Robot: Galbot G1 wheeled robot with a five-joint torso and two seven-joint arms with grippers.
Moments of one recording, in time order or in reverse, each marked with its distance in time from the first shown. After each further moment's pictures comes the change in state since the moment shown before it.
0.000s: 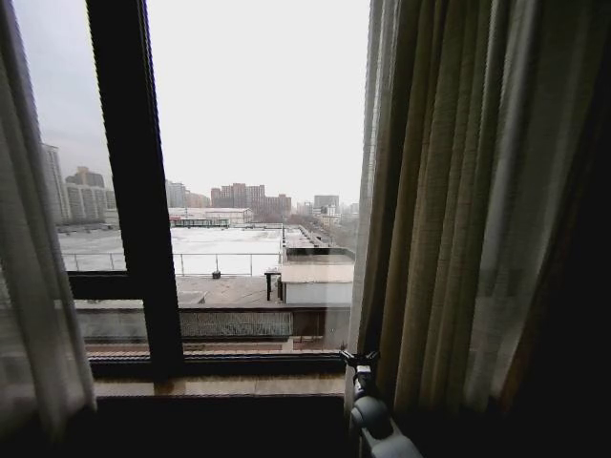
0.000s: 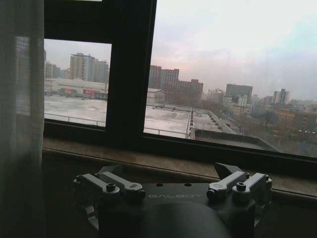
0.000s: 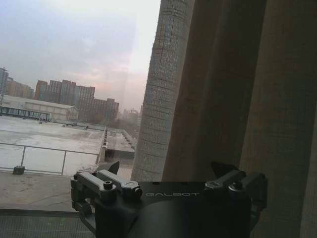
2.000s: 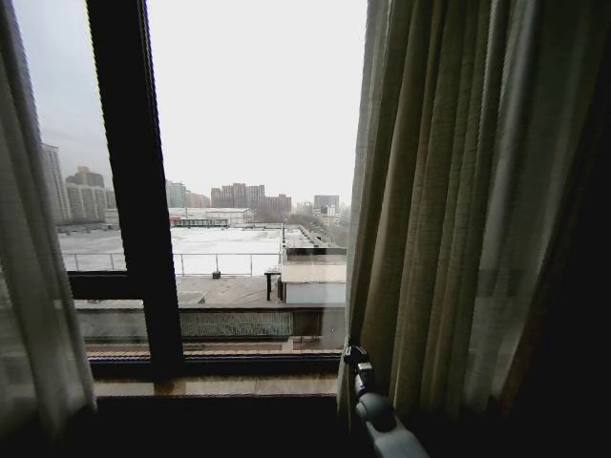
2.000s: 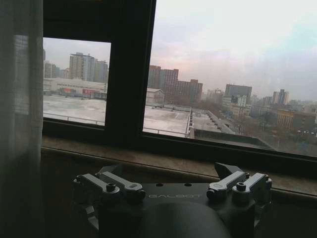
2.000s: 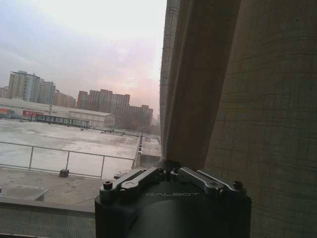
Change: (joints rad) left arm -0.001 0.003 0.010 0.013 -0.004 -0.012 -0.001; right arm 0.001 0.000 0.054 -0.040 0.009 0.071 -0.228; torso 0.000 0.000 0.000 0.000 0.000
